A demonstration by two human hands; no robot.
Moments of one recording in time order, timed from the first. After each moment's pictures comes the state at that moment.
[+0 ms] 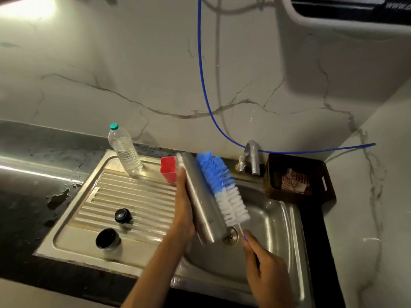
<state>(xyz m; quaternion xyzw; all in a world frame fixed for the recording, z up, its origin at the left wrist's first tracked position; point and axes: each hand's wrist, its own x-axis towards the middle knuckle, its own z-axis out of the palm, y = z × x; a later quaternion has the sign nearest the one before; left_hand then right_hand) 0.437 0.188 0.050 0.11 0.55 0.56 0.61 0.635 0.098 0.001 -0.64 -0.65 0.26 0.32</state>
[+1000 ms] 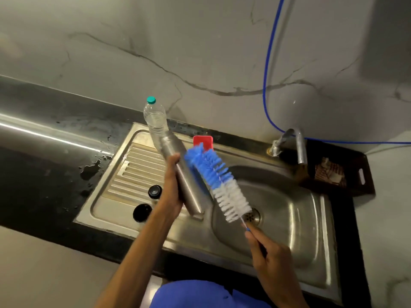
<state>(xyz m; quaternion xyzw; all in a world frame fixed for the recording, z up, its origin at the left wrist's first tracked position) 0.288 0.173 0.025 0.09 0.57 0.57 0.59 0.541 0.084 0.003 -0.61 -0.69 0.28 0.29</state>
